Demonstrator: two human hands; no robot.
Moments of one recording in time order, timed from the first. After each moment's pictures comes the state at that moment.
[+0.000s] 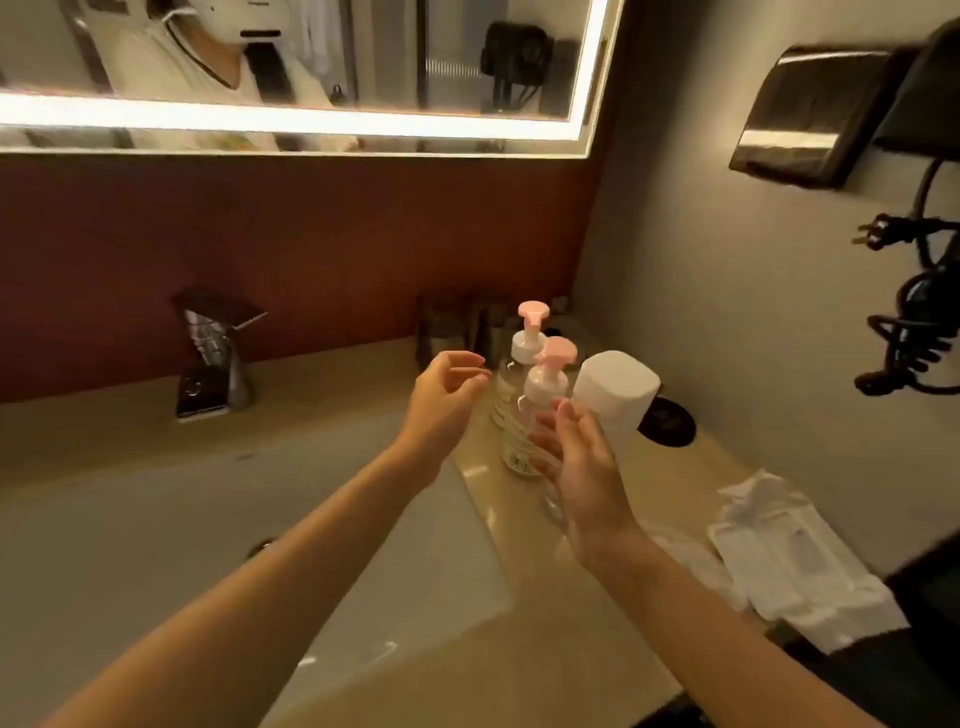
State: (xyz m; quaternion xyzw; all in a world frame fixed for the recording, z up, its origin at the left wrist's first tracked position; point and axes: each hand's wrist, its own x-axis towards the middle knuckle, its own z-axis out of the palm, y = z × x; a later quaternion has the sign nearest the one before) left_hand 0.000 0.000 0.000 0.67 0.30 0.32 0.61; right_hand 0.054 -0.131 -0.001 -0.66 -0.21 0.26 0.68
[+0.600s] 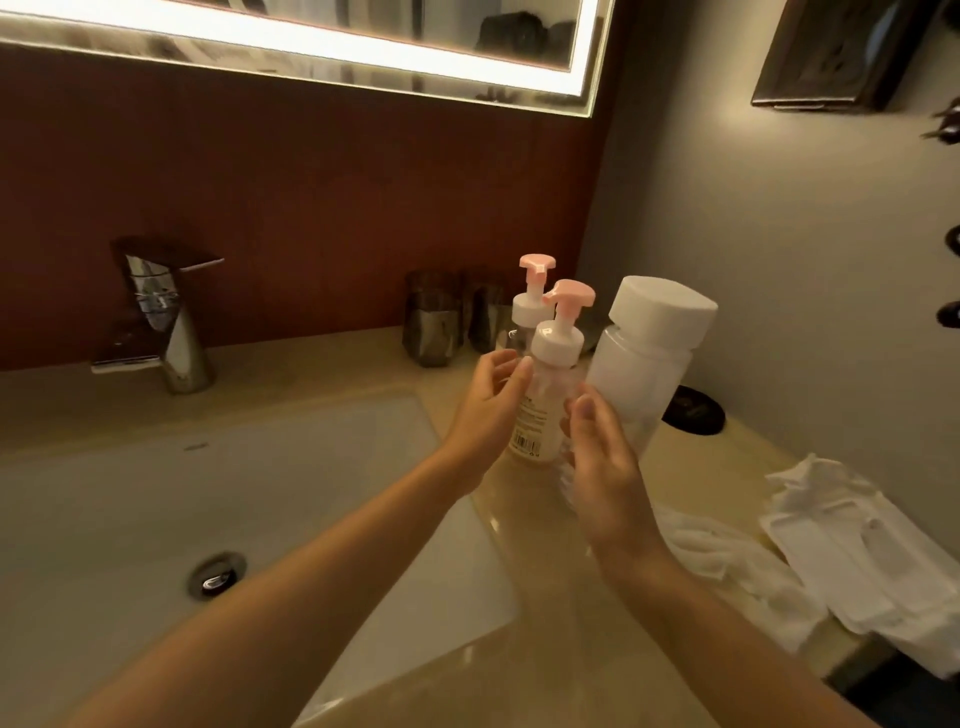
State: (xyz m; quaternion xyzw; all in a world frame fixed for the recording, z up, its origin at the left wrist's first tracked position) left_hand 0.051 -0.016 -0.077 0.68 0.21 0.31 0.63; right_hand 0.070 -0.135 -0.072 -0.66 -0.32 0.17 0.66
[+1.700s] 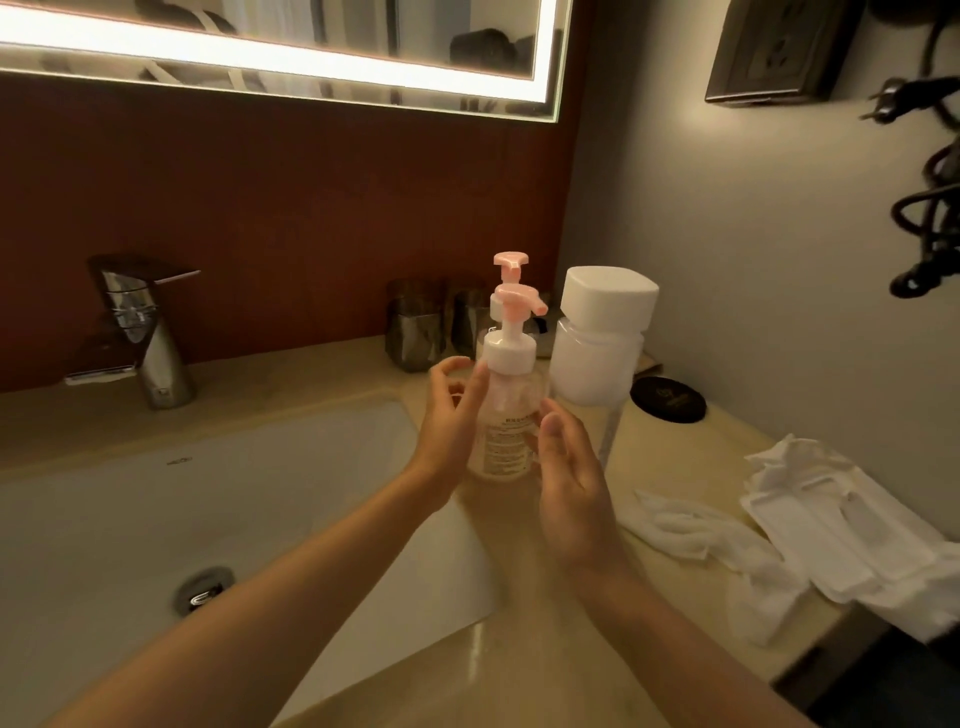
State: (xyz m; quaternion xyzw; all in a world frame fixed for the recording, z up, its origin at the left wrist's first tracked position) left_hand 0.042 -0.013 -0.098 0.67 0.21 0.36 0.62; right_hand 0.061 -0.138 -0.097 -0.63 -0.34 0.15 0.68
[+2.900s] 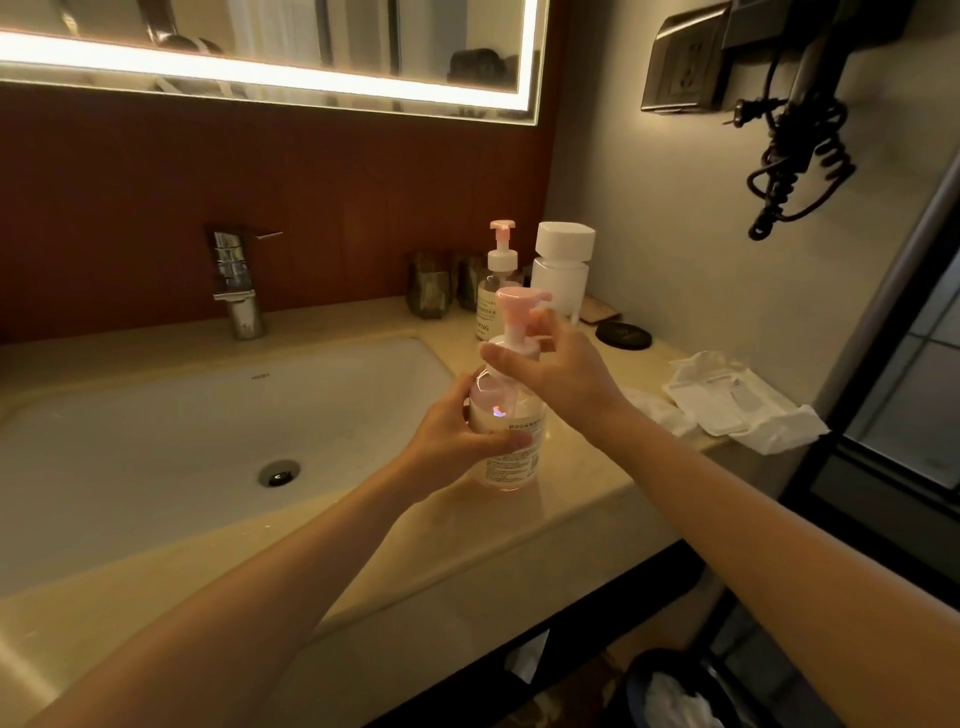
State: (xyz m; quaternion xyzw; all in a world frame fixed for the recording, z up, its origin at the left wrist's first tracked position) left_hand -0.098 -0.119 -0.111 0.74 0.12 0.24 0.61; right_hand -0.016 -0.220 -0.036 -0.73 -0.47 0.02 0.50
